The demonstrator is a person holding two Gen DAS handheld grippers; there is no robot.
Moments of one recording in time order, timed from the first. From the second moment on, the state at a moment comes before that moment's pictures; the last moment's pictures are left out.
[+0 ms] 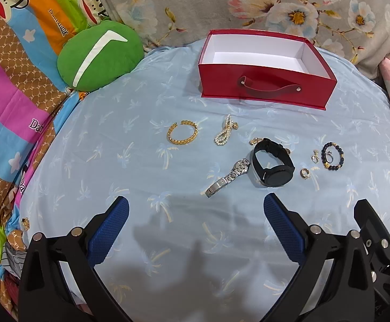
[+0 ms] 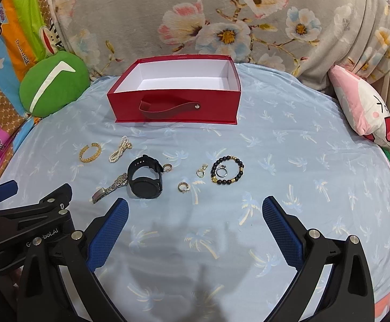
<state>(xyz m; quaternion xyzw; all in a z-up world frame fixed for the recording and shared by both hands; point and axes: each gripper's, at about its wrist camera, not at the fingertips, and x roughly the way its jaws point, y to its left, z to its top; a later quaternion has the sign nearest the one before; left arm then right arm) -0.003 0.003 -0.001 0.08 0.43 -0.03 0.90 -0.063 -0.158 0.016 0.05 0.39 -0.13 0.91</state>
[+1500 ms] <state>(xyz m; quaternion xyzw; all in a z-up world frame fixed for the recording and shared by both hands) -0.001 0.005 -0.011 0.08 0.44 -0.03 0.89 -0.064 -0.158 0.010 0.05 0.40 -0.13 0.90</state>
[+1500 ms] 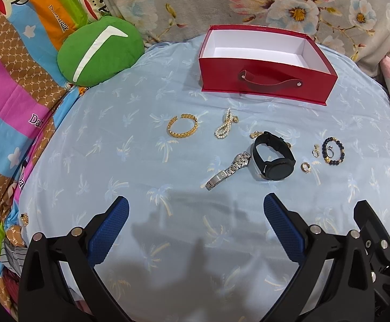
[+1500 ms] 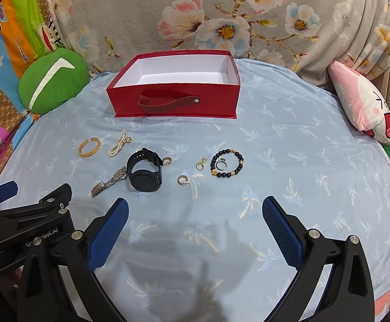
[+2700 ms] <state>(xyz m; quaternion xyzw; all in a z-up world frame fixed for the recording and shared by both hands) -0.006 0.007 -0.011 0.08 0.44 -0.03 0.89 -0.065 -0.158 0.009 0.05 0.40 -0.13 0.90</state>
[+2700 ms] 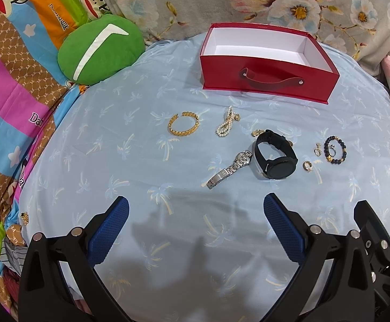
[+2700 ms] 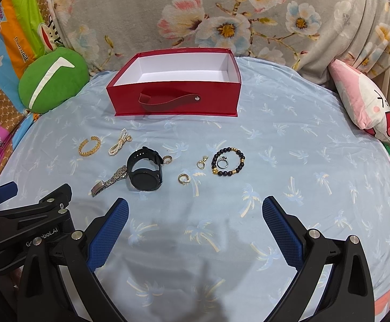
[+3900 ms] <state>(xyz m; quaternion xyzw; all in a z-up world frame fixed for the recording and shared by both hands) 0.075 0.033 -0.070 0.02 0.52 -0.02 0.86 0.015 -0.246 -0.056 0.12 0.45 -0.15 0.87</state>
